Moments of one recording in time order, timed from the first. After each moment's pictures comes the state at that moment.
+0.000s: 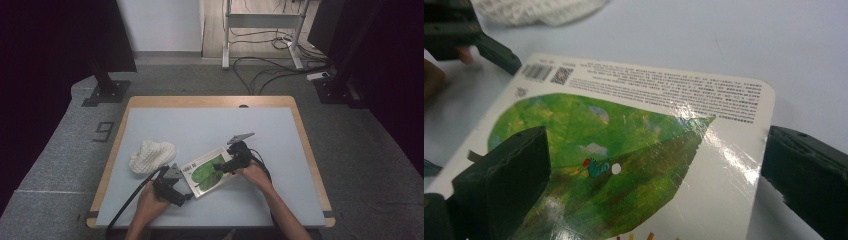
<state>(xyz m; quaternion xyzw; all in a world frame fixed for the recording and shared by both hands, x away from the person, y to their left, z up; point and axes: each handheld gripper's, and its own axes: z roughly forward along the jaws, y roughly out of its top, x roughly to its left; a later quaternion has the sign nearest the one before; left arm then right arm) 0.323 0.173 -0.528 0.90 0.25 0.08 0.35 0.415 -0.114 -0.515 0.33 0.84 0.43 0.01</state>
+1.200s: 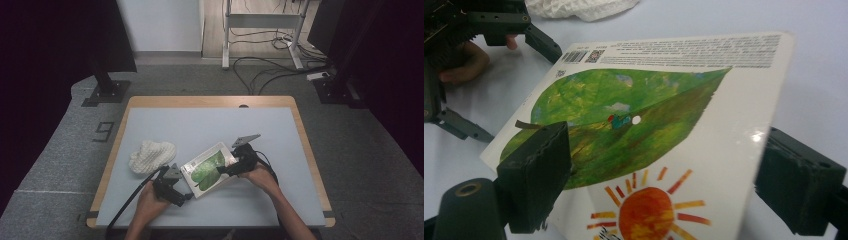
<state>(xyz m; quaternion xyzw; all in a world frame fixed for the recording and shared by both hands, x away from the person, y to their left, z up) 0.323 0.173 -0.528 0.90 0.25 0.08 0.35 0.398 -0.129 -0.498 0.29 0.85 0.44 0.00</state>
